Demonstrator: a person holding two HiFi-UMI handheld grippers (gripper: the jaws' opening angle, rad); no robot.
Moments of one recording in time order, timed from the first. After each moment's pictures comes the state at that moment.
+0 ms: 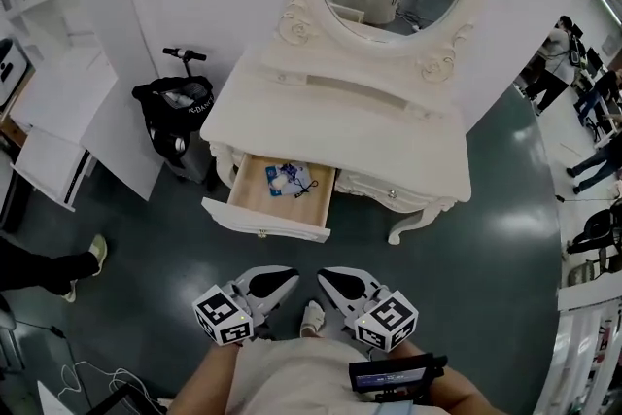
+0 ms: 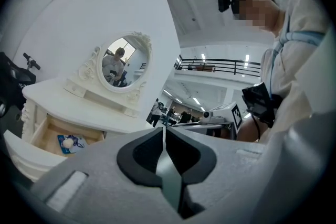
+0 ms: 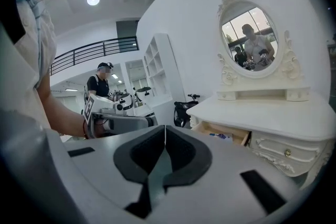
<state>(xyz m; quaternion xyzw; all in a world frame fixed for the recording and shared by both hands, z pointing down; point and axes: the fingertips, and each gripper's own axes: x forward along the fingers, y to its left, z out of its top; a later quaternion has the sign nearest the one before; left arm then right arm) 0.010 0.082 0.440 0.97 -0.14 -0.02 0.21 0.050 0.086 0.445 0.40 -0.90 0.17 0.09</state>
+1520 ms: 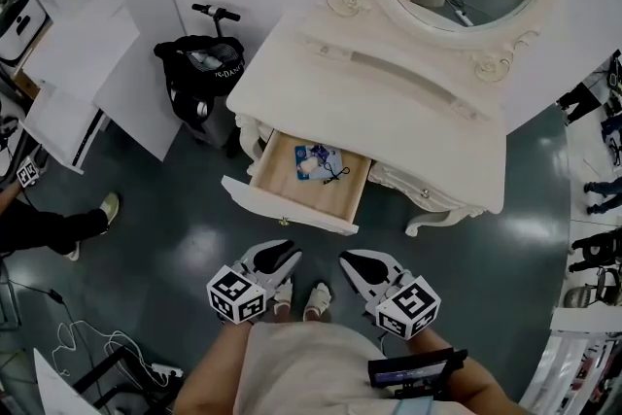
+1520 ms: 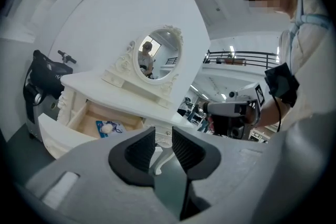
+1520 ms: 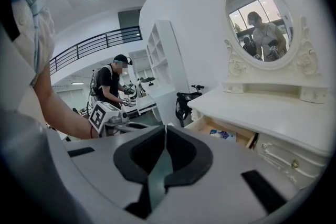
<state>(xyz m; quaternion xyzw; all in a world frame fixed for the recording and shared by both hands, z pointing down) -0.029 0.003 0.531 0.93 -0.27 0.04 0.26 0.046 0.024 0.472 0.35 -0.91 0.19 0.14</state>
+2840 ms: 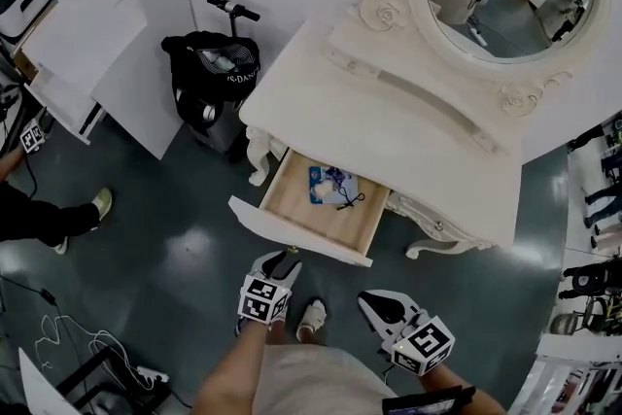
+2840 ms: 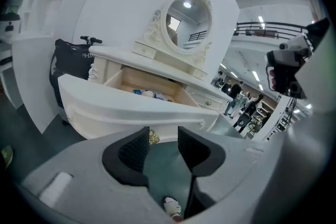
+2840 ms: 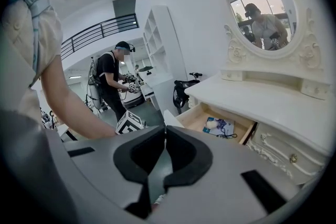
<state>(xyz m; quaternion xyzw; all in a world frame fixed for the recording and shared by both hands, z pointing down) -0.057 -0.053 0.696 0.86 -0.38 0.19 0.29 0.046 0.015 0.509 0.34 -0.89 0.22 0.20</state>
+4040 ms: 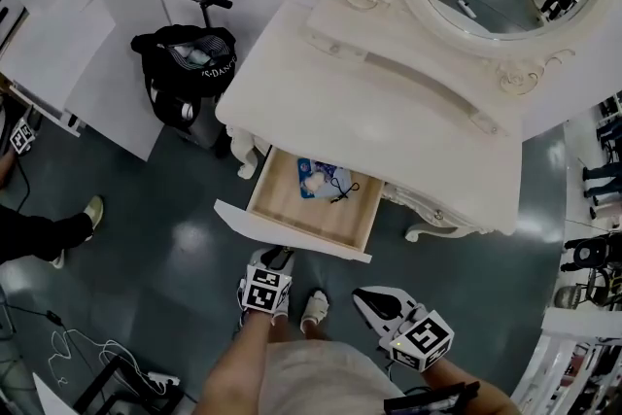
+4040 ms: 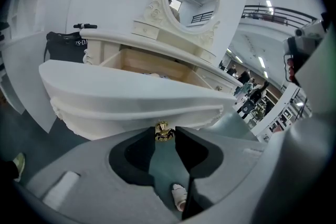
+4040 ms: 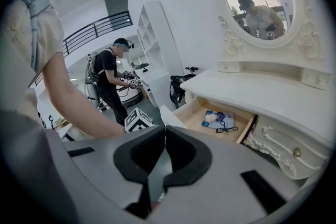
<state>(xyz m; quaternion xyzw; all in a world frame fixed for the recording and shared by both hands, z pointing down) -0.050 -0.082 0.744 0.83 -0.36 0.28 0.30 0.050 -0.006 0.534 0.35 -0.88 0.25 0.21</state>
